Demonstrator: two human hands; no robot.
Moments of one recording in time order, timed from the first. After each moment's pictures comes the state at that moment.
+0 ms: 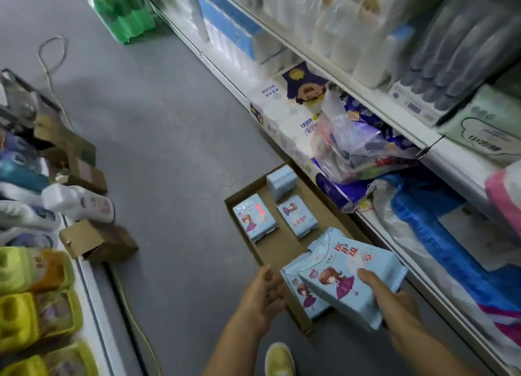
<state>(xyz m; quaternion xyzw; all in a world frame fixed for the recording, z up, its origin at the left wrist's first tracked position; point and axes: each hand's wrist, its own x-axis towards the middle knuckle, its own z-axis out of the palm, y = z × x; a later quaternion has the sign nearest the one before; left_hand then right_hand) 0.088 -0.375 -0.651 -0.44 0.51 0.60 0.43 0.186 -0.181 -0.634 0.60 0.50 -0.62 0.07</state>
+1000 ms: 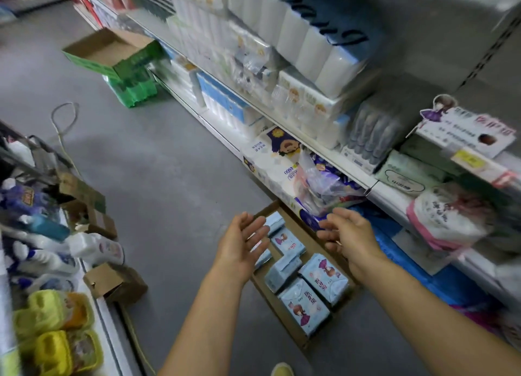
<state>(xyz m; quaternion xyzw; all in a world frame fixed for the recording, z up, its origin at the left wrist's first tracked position) 0.016 -0.383 -0.416 -0.29 0.50 0.74 0.33 0.102 -0.208 -0.407 0.45 0.53 -0.71 -0.05</state>
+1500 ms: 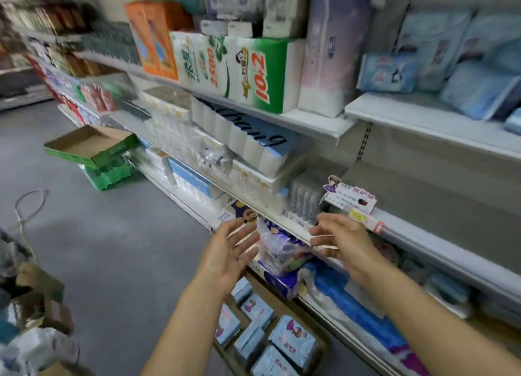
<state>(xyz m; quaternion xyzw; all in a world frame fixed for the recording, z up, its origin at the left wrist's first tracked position) 0.063 -0.328 -0.248 -0.09 0.51 0.78 0.35 0.181 -0.151 -0.228 0.37 0.57 -0.72 -0.15</state>
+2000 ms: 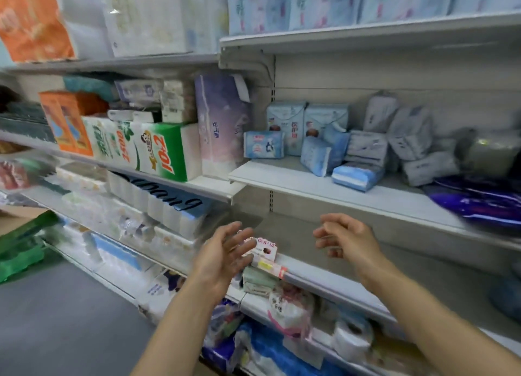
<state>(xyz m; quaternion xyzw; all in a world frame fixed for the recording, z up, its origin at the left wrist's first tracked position) 0.172 -0.164 -0.141 0.11 0.51 0.76 0.38 0.339 -0.009 -0.121 0.35 0.62 -0.62 -0.33</state>
